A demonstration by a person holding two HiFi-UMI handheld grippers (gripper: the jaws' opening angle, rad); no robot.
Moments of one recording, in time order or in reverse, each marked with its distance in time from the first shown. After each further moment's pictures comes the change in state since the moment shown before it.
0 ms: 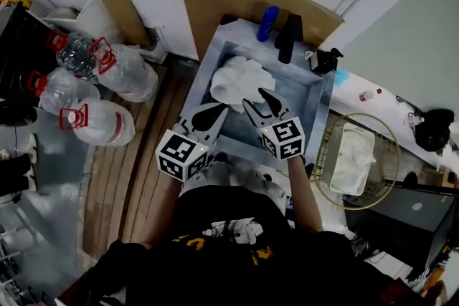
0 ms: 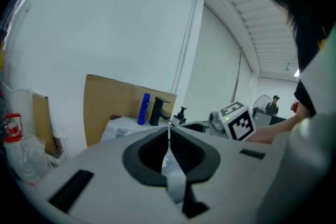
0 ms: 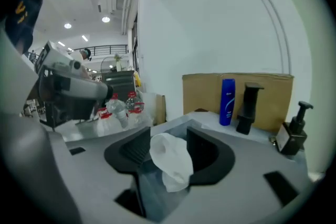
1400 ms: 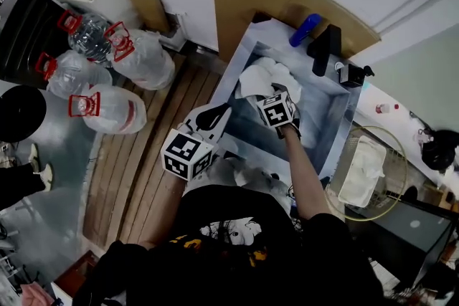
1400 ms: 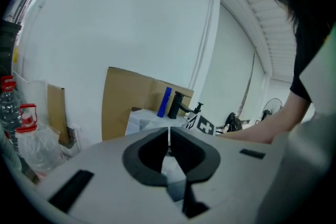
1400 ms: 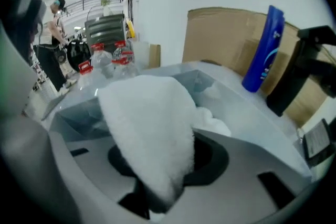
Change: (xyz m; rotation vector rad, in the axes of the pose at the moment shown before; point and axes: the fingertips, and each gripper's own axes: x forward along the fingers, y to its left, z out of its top) left arm -0.024 0.077 -0.027 -0.076 0.042 0.103; right arm 0.142 -0.026 -0.108 -0.109 0.514 -0.052
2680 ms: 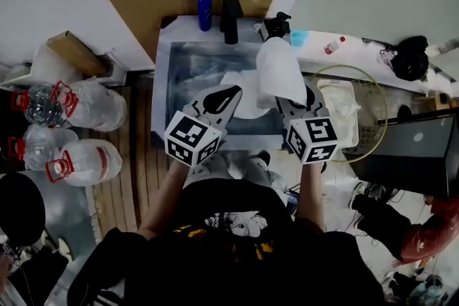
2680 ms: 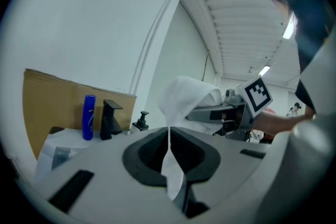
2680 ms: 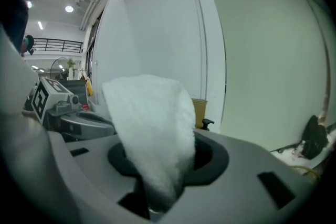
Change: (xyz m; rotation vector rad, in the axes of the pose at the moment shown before) left arm 0.089 -0.186 0.040 0.192 -0.032 -0.497; right arm -0.341 -0.084 -0.034 0.384 -0.540 -0.438
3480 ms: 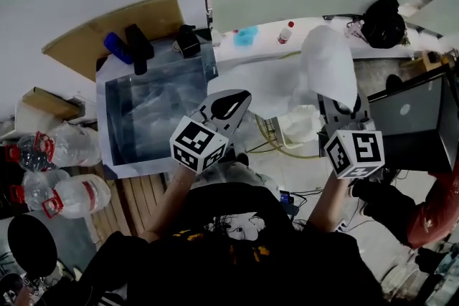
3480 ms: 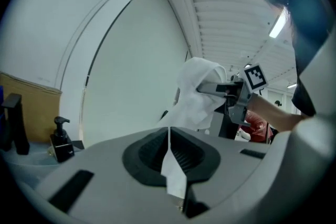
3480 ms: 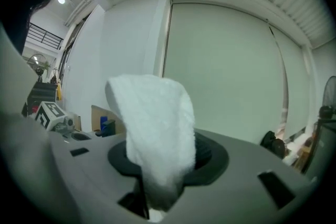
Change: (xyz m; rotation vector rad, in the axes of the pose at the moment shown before) left arm 0.213 -0.179 0.022 0.056 0.016 -0.231; right arm -0.201 -0.283 0.026 0.018 -0.173 -0.329
